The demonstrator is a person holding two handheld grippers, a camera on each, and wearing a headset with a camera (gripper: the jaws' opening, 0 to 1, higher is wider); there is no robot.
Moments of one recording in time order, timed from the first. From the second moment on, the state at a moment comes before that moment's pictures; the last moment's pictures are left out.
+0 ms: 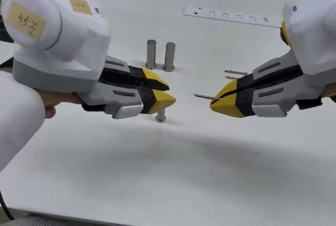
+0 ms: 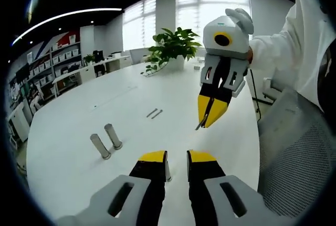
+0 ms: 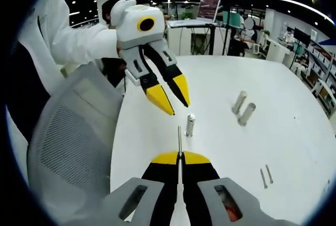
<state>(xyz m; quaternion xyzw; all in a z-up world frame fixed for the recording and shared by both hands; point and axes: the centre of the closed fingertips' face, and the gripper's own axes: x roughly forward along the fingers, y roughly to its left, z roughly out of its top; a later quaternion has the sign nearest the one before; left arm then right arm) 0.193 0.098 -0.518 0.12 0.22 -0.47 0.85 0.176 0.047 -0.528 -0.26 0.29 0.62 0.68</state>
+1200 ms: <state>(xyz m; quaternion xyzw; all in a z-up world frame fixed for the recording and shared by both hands) 0.208 0.104 -0.554 0.21 0.24 -0.53 0.79 0.194 0.072 -0.564 -0.29 0.31 0.61 0.67</state>
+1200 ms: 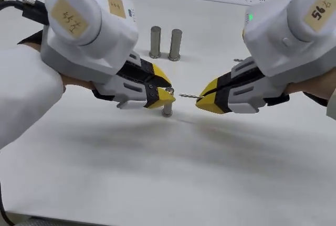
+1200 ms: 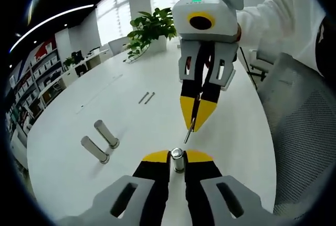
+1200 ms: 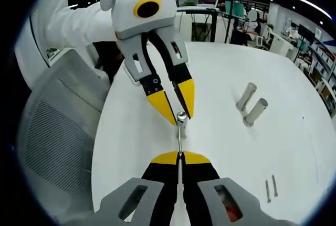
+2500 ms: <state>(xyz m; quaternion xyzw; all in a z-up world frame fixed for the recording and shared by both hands) 0.202 0.100 -0.555 0.16 0.28 -0.51 0.80 0.195 0.100 -0.575 -0.29 0.30 0.62 0.67</state>
